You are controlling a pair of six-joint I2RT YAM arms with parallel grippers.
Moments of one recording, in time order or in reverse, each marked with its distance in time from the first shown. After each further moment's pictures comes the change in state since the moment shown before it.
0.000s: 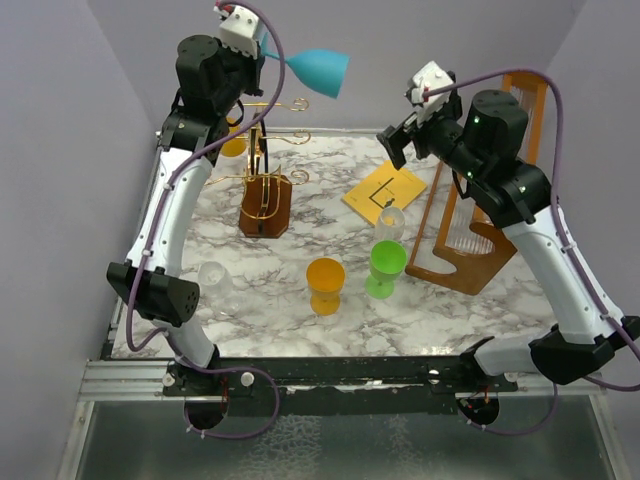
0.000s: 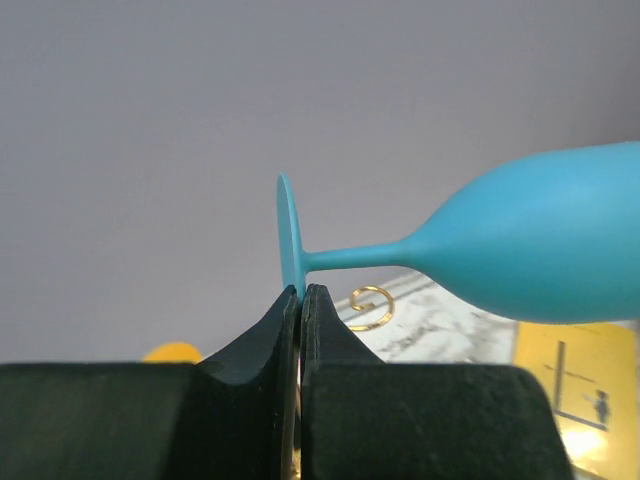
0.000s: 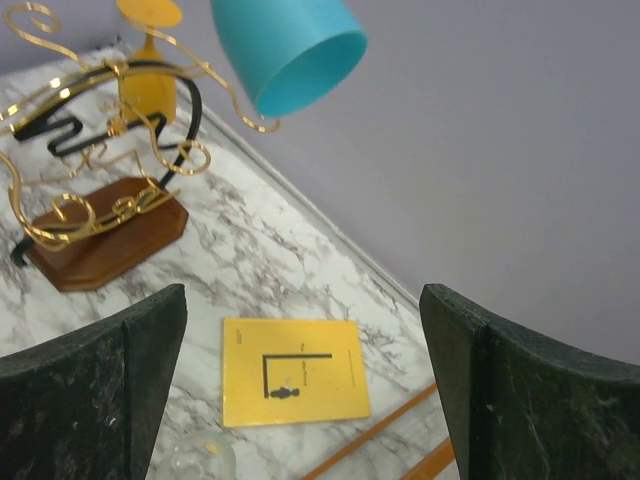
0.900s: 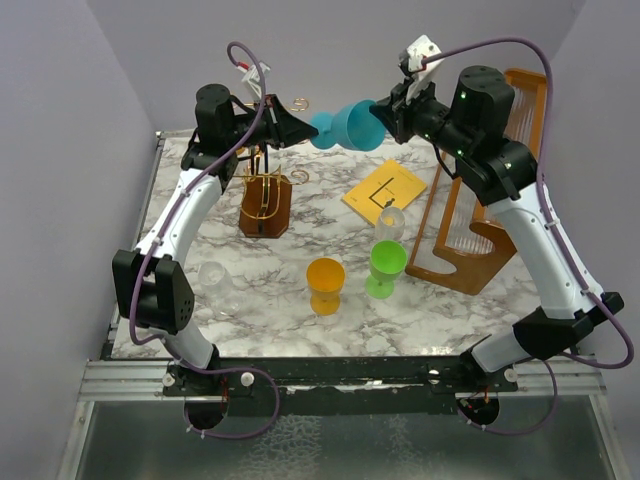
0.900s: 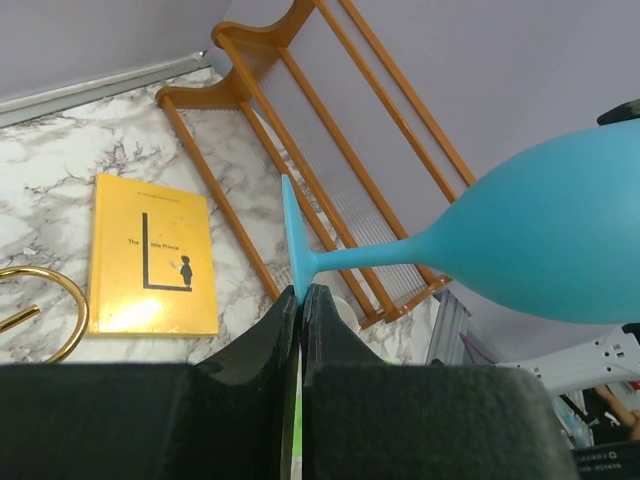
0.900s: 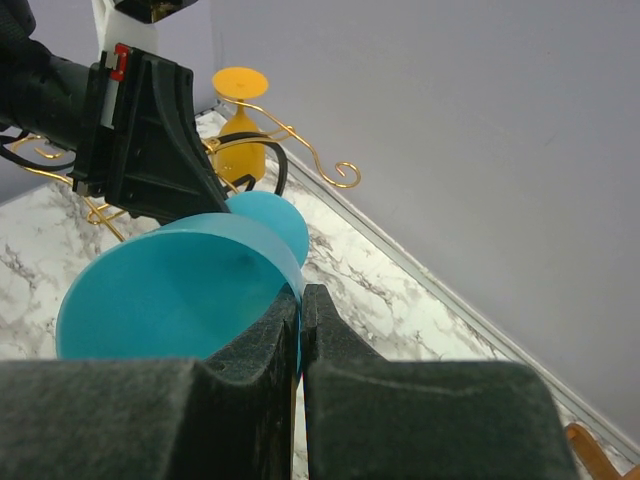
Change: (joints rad) left arm 0.012 -0.043 -0.467 0.400 0.723 -0.718; right arm 0.000 0.139 0.154 -0.010 -0.142 0.193
